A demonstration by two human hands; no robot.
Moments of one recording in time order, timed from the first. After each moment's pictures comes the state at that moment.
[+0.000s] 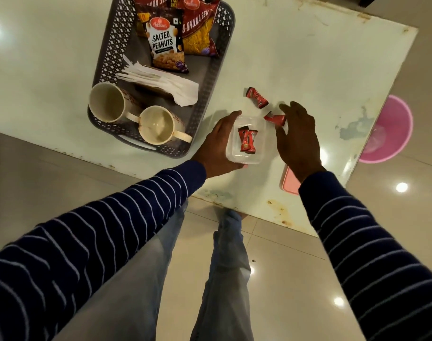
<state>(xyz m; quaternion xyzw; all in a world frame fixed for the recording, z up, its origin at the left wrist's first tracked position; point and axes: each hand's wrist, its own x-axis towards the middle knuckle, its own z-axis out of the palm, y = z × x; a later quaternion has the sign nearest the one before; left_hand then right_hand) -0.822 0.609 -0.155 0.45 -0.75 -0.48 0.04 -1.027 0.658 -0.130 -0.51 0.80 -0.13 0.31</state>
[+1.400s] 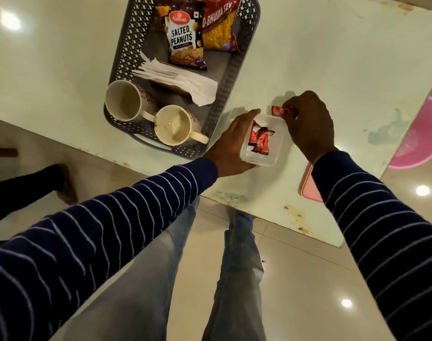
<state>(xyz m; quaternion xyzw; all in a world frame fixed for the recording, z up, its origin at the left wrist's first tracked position) -0.815 0.598 -0.157 0.42 -0.76 -0.50 0.04 -1.022 0.606 -0.149 -0.52 0.79 -0.12 0.30</state>
